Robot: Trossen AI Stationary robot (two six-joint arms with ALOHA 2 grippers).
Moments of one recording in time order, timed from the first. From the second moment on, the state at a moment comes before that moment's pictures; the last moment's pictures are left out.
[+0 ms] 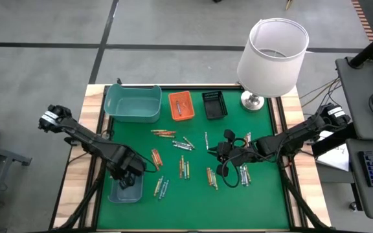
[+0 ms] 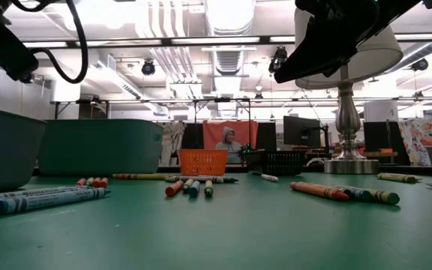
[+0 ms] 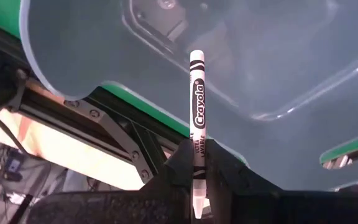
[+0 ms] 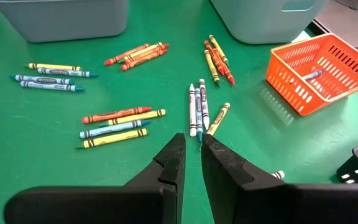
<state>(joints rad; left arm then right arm) -0.47 1.42 0.95 -1.31 0.38 -1.14 0.34 1.38 0.78 -0.05 0.50 0.29</state>
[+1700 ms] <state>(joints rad) -0.47 1.45 1.19 -1.29 -0.17 -0.88 0.22 1.38 0.80 -0.08 0.15 0.68</state>
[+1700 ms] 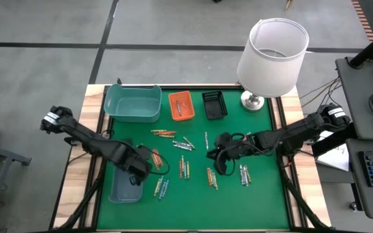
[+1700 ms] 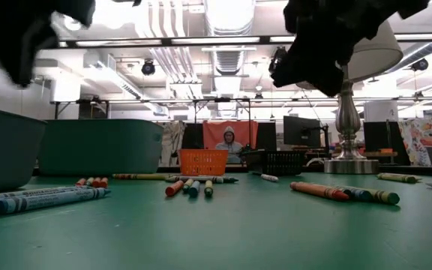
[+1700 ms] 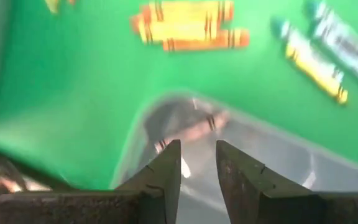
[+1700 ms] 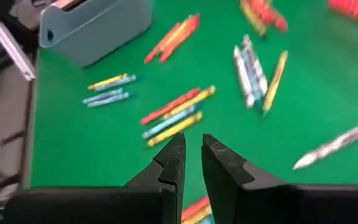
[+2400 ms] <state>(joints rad) -0.26 1.43 1.24 -1.10 -0.45 -0.27 0.03 1.38 0.91 -1.11 0.19 1.19</state>
